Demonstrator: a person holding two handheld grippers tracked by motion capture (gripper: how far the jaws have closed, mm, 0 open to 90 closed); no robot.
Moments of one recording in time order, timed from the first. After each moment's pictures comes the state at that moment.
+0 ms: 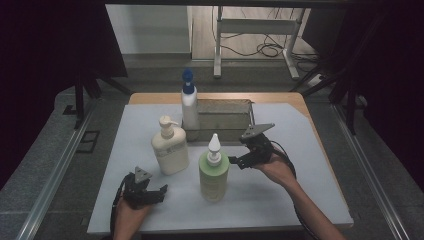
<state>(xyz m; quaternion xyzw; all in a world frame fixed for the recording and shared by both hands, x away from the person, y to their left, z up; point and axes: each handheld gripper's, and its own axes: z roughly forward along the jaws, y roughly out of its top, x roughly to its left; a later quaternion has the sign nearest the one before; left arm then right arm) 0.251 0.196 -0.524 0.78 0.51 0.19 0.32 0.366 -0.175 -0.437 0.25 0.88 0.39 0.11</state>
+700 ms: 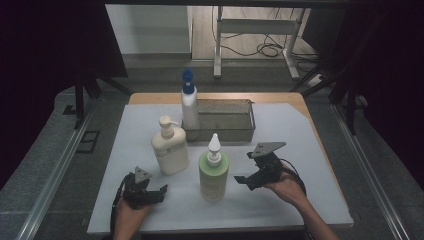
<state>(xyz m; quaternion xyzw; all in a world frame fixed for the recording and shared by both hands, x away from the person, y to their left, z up) 0.251 0.196 -0.524 0.78 0.51 0.19 0.32 0.322 -0.199 -0.456 0.24 0.88 0.41 0.08</state>
